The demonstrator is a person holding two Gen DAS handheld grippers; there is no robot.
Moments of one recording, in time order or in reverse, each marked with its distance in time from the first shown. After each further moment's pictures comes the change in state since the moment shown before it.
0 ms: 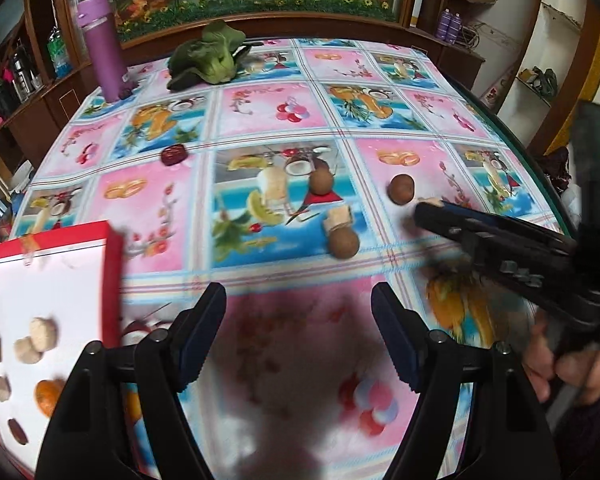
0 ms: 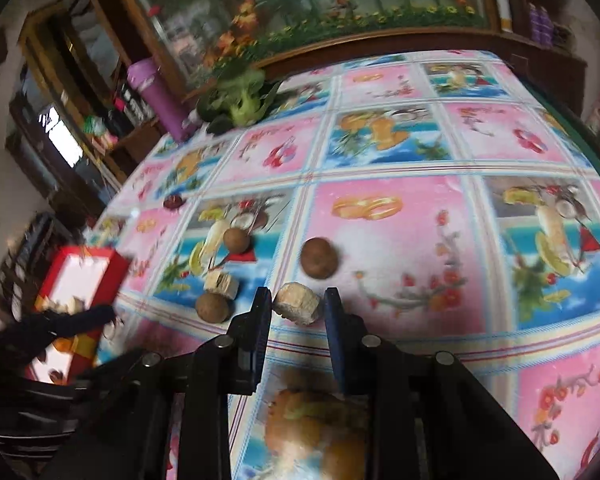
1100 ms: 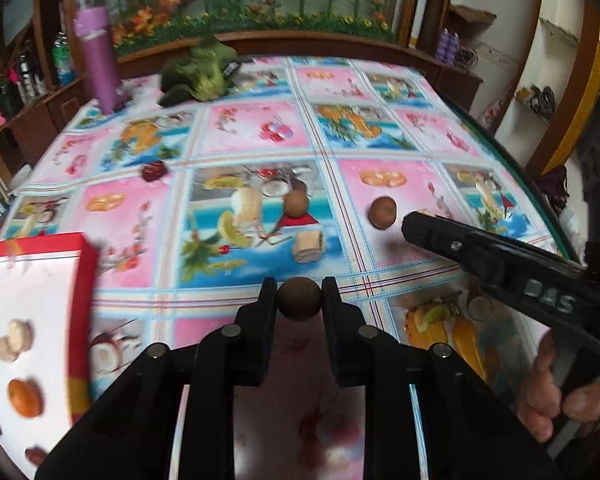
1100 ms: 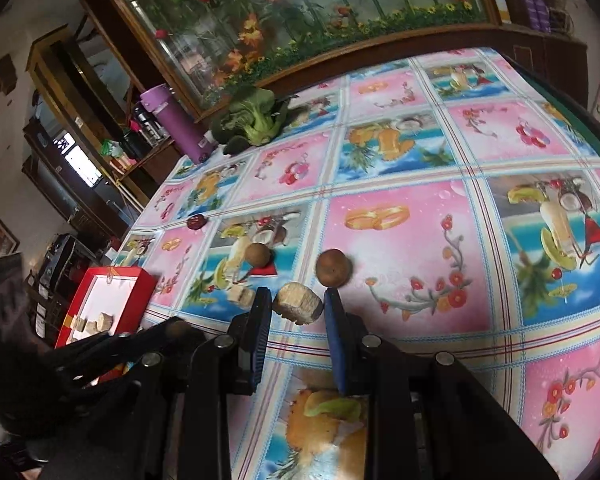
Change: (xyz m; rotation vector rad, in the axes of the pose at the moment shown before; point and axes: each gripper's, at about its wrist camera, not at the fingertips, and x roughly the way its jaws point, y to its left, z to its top) left arm -0.006 -0.013 -0.002 -0.033 -0.104 -0.002; right arm -0.010 0.005 0.001 0.013 -0.040 0.085
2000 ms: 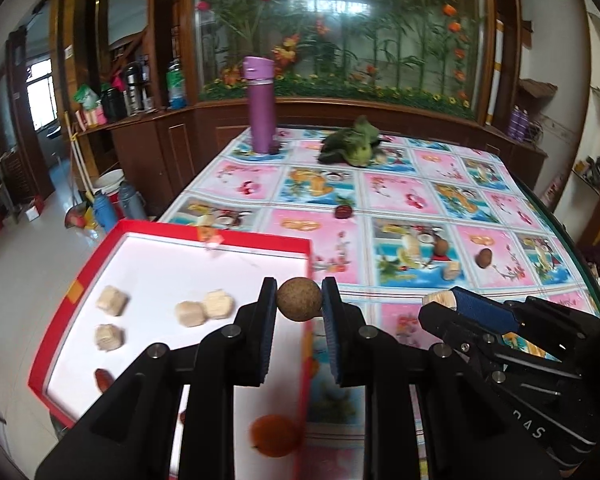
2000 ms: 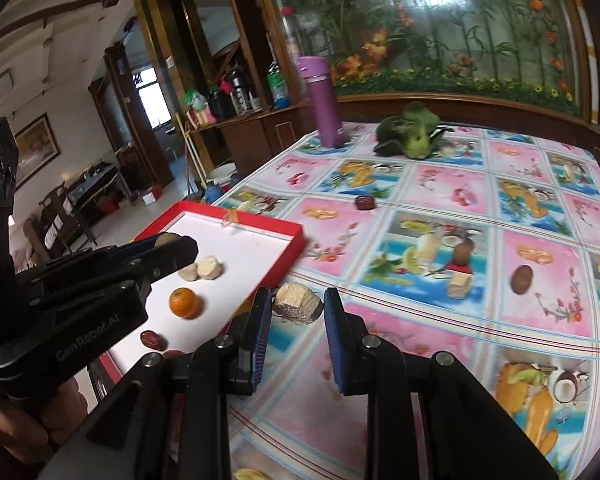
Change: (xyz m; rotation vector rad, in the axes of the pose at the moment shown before) left arm -0.110 0.112 -0.048 -0.164 -0.231 0.253; right arm 0.002 0.167 -0.054 -0.354 -0.033 0.103
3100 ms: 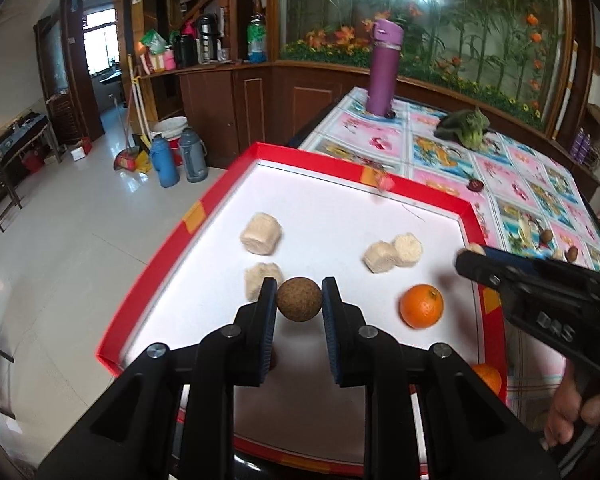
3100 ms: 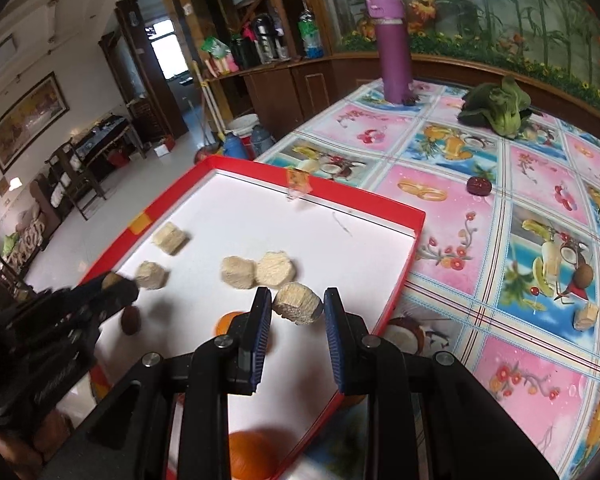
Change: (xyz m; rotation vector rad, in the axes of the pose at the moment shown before) left arm 0.011 0.126 -0.044 -0.147 0.112 0.147; right arm 0.099 0.076 0.015 -0.048 0.182 0.035
